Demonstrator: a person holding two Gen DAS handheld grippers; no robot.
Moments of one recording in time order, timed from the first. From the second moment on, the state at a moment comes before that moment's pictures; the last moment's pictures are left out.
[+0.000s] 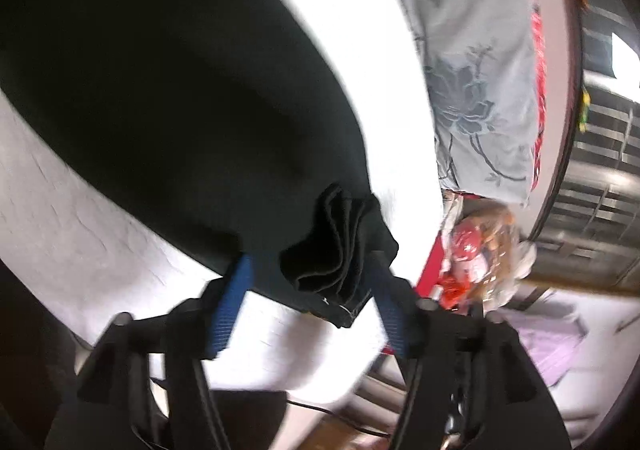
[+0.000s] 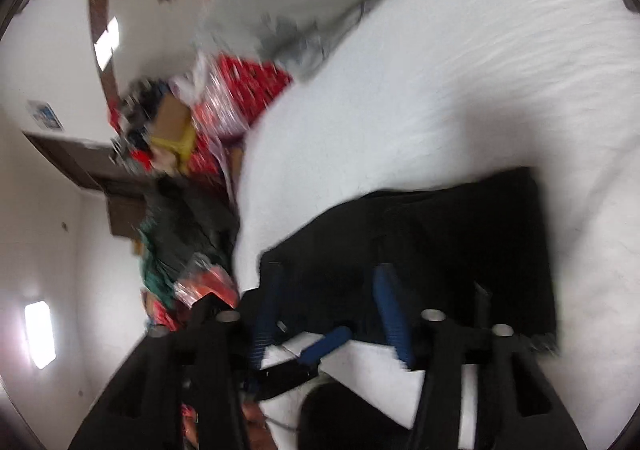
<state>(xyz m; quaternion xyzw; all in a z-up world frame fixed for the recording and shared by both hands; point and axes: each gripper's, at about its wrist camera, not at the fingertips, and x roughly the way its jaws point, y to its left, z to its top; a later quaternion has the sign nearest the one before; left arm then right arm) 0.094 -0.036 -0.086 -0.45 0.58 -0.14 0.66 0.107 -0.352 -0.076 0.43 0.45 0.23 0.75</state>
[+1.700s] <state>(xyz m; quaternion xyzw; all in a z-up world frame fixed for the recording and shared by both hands) 0.105 -0.074 -0.072 -0.13 0.61 -0.23 0.75 0.081 -0.385 -0.107 0.42 0.40 0.11 0.81</state>
